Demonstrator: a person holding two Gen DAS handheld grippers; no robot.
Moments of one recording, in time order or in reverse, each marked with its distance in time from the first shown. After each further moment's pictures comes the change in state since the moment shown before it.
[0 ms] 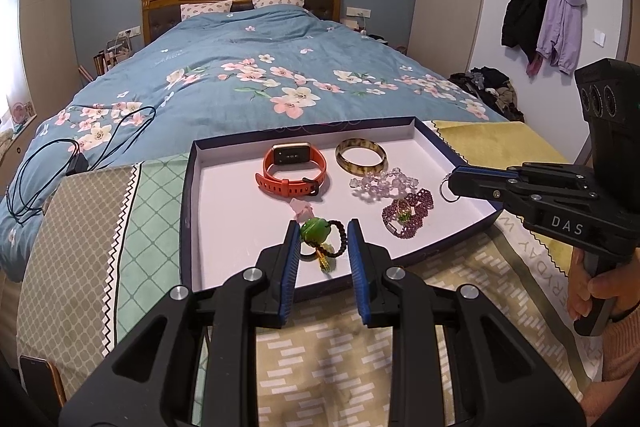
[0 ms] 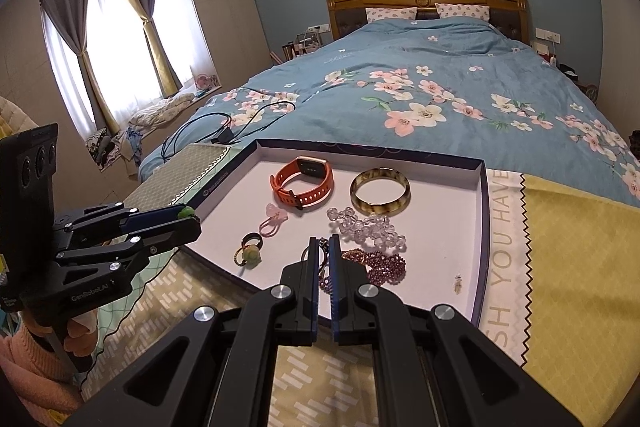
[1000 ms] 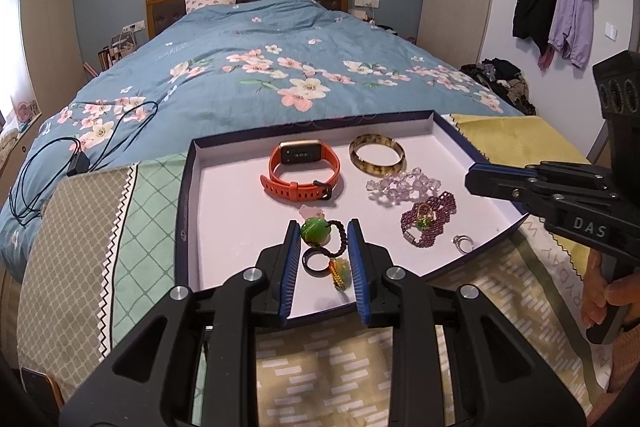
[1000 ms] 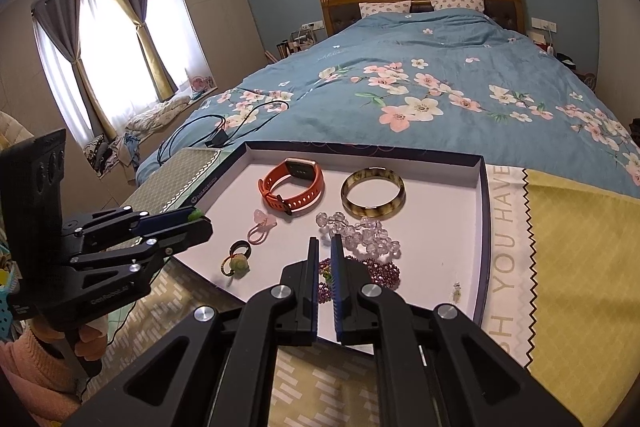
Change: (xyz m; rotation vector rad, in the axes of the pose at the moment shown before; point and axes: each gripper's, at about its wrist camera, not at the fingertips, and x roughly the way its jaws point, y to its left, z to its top) left arm 0.032 0.004 0.009 0.000 0.044 0.036; right arm 0.015 -0.011 0.003 0.032 0.013 0.005
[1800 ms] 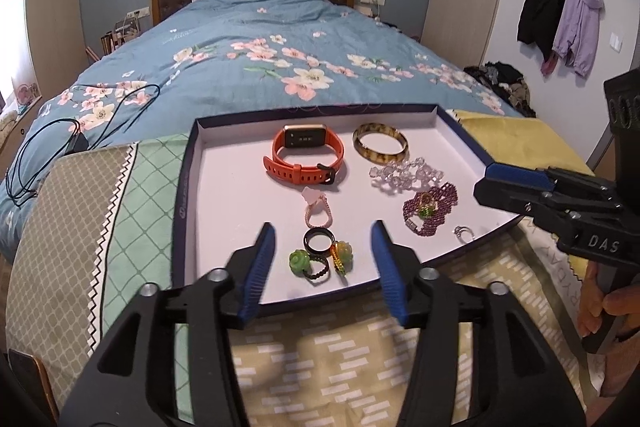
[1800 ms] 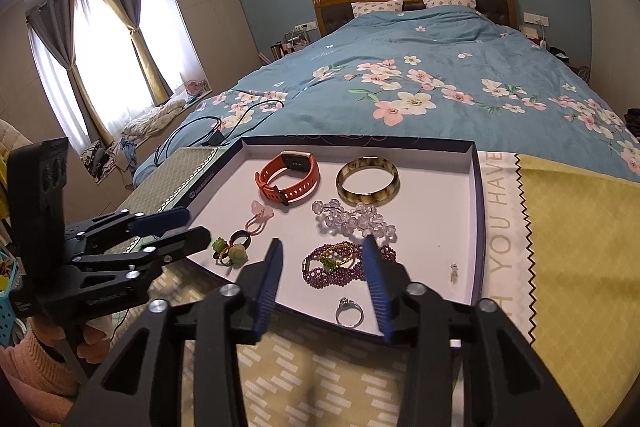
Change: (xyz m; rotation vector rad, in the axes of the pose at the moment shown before) left arm -0.001 0.007 -0.011 -0.049 0.005 -0.015; right arm -0.007 -0.001 -0.013 0.029 -0.009 -0.012
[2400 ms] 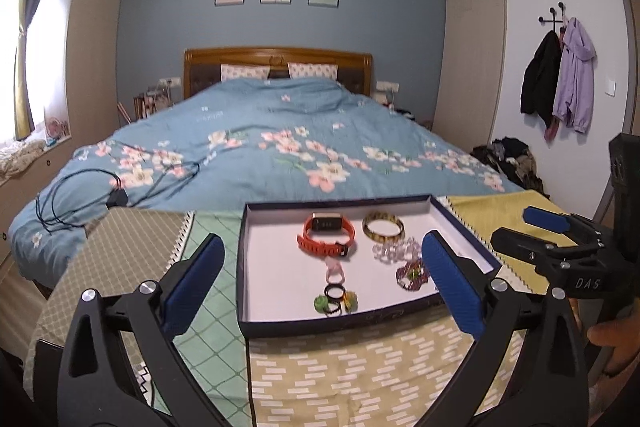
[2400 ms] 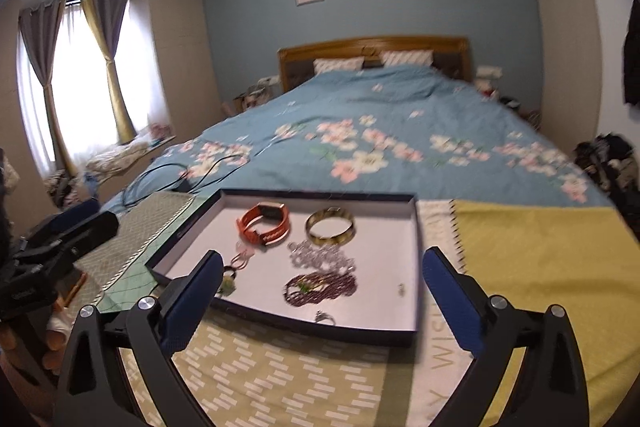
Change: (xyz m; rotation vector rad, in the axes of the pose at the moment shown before) left arm -0.108 -0.002 -0.009 -0.021 -0.355 0.079; right arm -0.064 0.026 -0.010 -0.025 -0.237 -0.212
